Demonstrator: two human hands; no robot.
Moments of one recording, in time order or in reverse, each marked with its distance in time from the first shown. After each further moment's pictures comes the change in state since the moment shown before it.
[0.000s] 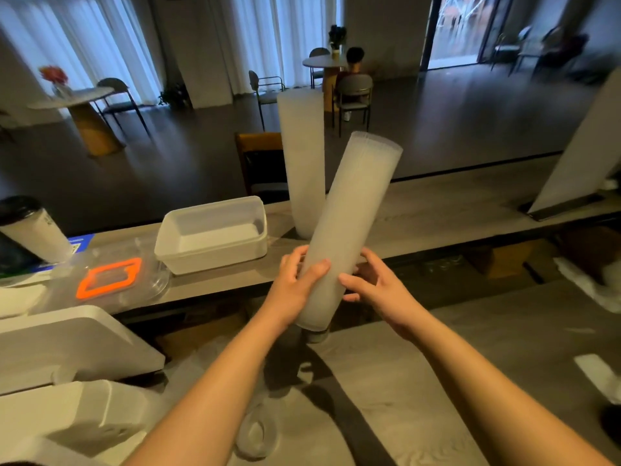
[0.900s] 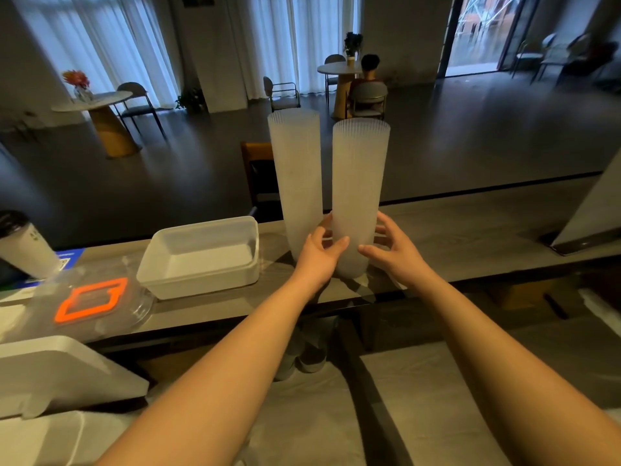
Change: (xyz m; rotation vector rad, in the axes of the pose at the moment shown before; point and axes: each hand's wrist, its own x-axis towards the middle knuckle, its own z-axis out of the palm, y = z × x) left_hand 0.119 0.044 0.043 -0.028 0.118 -0.069; right_hand 0.125 -0.005 -0.091 -0.291 0.107 -0.143
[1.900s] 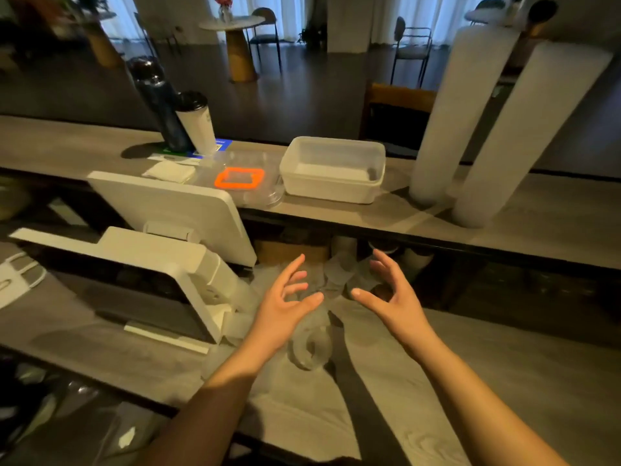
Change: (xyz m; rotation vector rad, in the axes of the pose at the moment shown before) left_hand -0.249 -0.162 -0.137 -0.172 0.360 -0.080; right_hand -0.171 -0.008 0.186 0.060 -0.291 0.056
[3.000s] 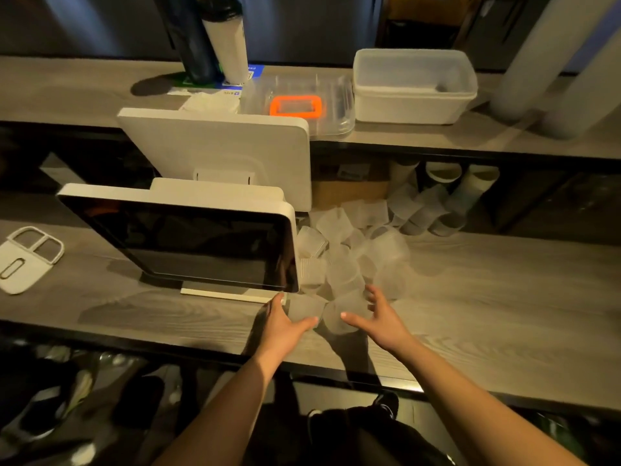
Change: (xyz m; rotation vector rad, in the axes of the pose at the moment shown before) left_hand -0.042 -0.187 -0.192 0.282 -0.035 -0.473; right_hand -0.069 0.074 0.244 -0.053 -0.083 0.467
